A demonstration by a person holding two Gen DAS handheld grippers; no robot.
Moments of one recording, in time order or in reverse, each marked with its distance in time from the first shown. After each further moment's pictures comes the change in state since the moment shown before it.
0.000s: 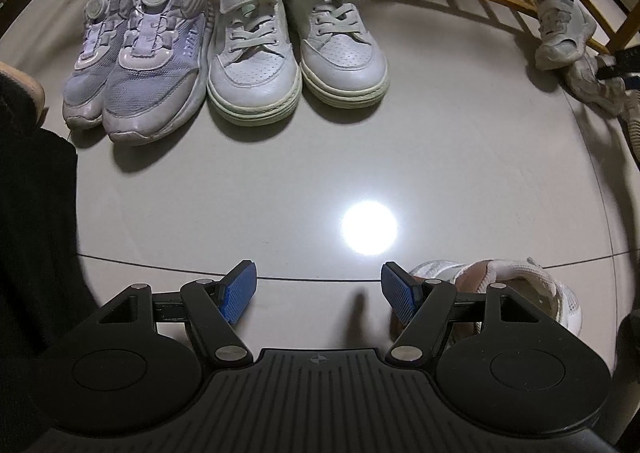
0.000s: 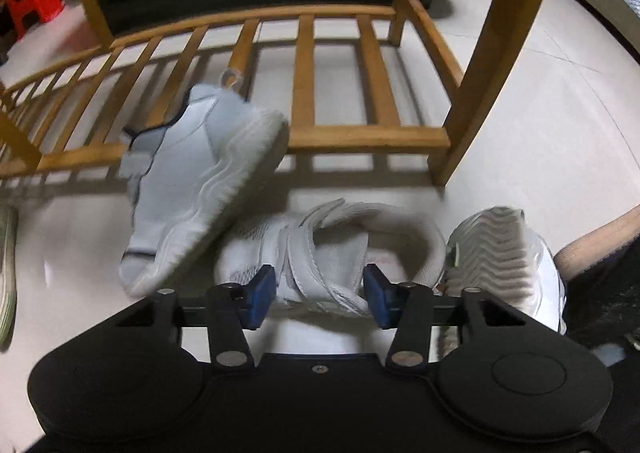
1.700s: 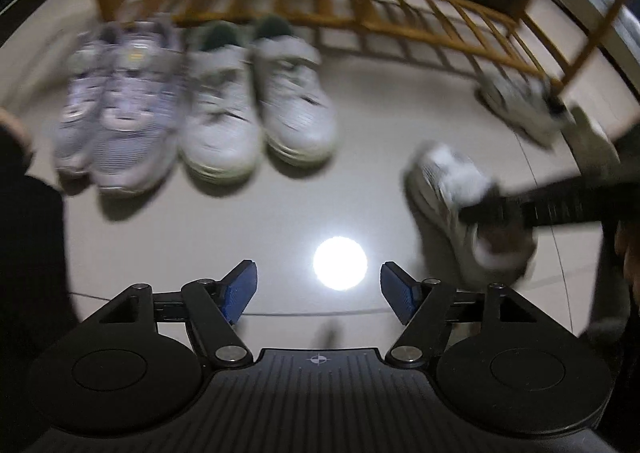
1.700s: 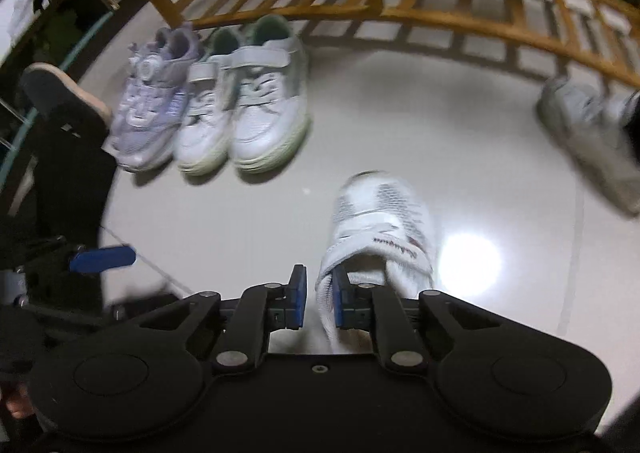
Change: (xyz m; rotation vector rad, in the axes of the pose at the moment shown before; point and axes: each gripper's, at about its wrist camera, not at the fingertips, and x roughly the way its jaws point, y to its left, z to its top) left arm -0.043 -0.001 0.008 -0.001 -0.130 -0.090; right arm -0.058 0.199 -0.121 -0.252 0.164 0.477
